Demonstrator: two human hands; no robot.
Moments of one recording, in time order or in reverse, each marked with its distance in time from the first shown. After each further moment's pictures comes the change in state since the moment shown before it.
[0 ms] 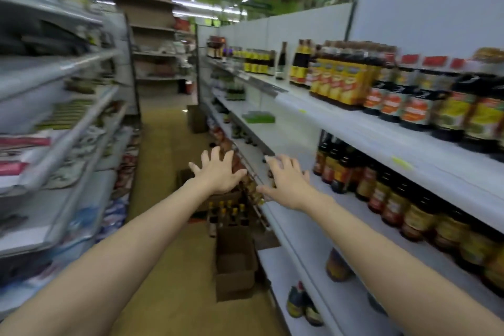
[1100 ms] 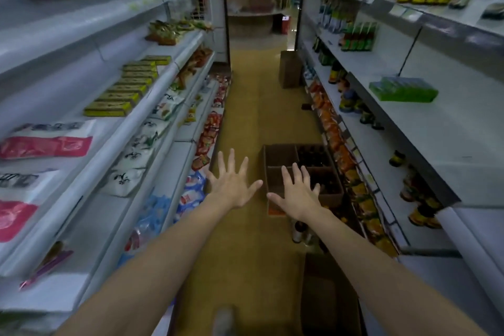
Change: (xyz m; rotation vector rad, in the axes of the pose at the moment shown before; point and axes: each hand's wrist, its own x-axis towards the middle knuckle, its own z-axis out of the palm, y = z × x) left_hand 0.408 -0.339 0.080 0.160 -0.144 -0.401; right_hand 0.546 -0.142 0.240 0.045 -0.326 -0.144
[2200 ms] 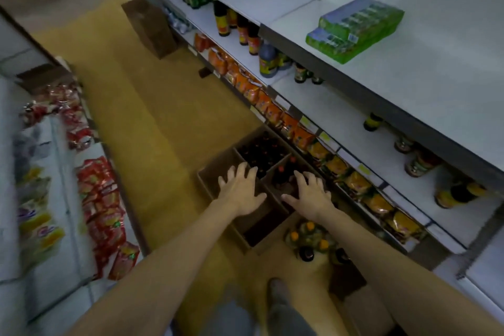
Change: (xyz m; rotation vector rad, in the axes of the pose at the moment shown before) left_hand 0.570 0.149 0.034 0.142 -0.413 0.651; right_hand 0.453 0.177 -0.015 0.479 -0.089 0.686
